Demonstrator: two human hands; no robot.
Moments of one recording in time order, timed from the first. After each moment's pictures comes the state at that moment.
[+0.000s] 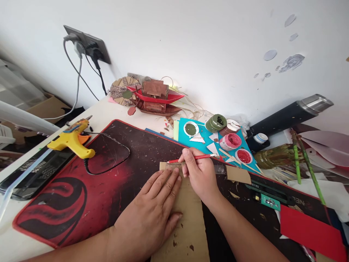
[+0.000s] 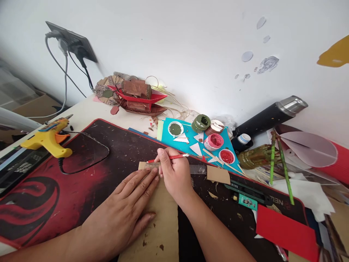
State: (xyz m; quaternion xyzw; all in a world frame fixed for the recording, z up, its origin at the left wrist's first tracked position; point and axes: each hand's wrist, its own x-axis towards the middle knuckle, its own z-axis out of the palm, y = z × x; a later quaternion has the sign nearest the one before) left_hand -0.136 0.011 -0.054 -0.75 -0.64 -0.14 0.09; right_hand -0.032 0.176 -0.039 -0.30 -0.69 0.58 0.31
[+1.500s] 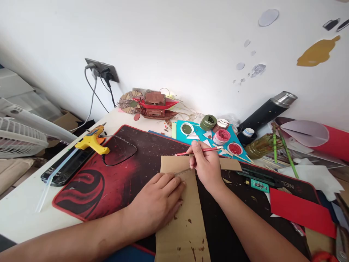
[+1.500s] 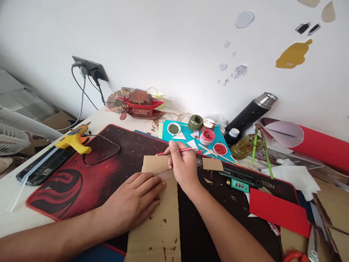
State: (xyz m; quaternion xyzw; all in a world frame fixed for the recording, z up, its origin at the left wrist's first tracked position) left_hand -0.131 0.006 -0.043 -0.80 -0.58 -0.17 0.04; right_hand -0.011 0.172 -0.020 -0.33 -0.63 0.59 0.38
